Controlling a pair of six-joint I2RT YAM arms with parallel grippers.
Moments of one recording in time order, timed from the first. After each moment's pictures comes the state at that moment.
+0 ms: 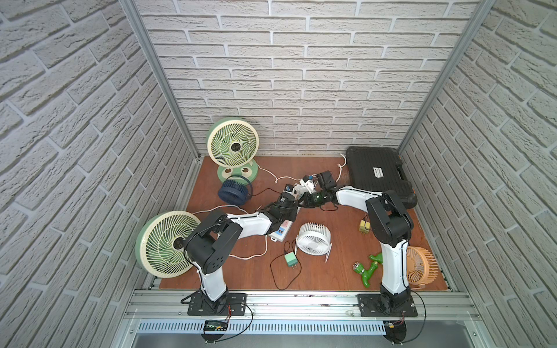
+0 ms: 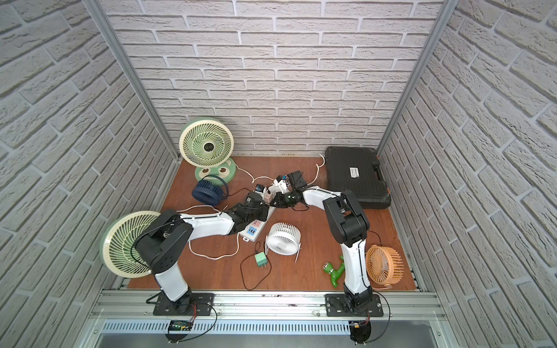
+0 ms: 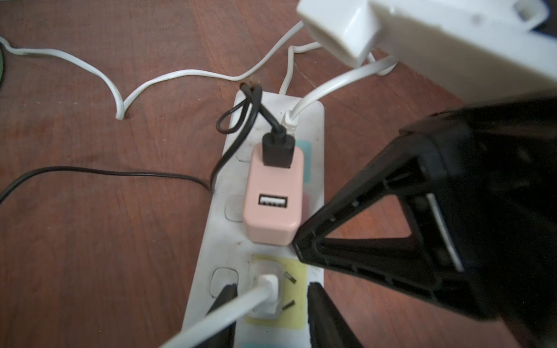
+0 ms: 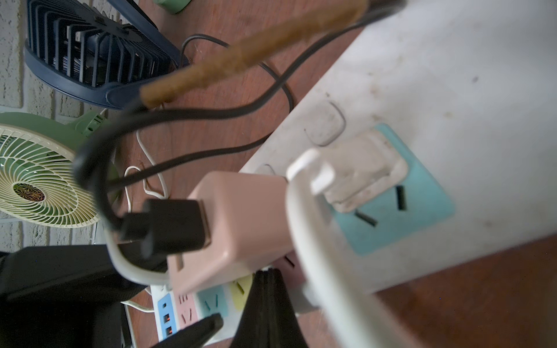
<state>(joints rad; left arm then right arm) -0.61 1.78 0.90 0.17 -0.19 -0.31 0.38 2.10 1.37 -0.26 -0.65 0.35</state>
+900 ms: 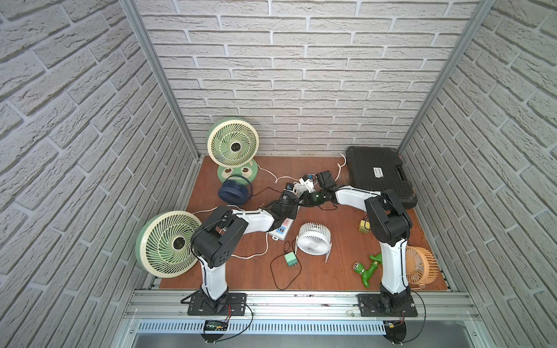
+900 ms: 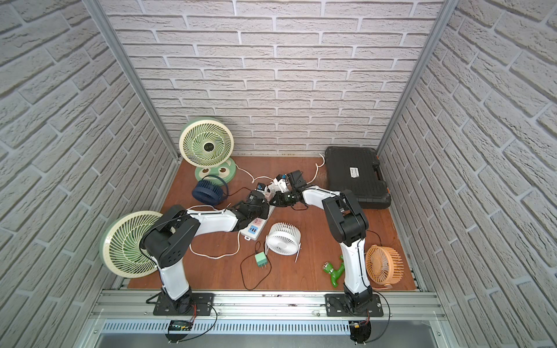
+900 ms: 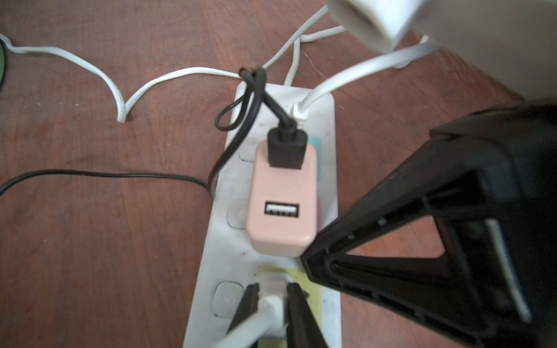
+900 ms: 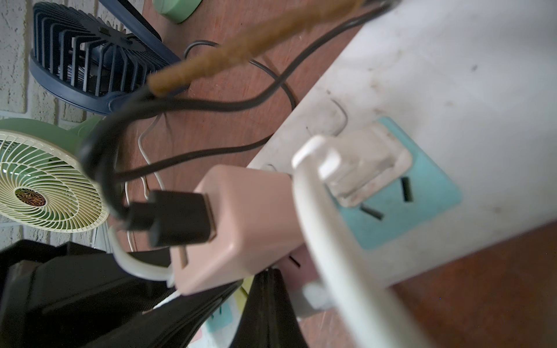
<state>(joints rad) -0.61 1.85 0.96 0.15 -0.21 -0.30 0.38 2.12 1.39 -0.24 -0.65 0.36</state>
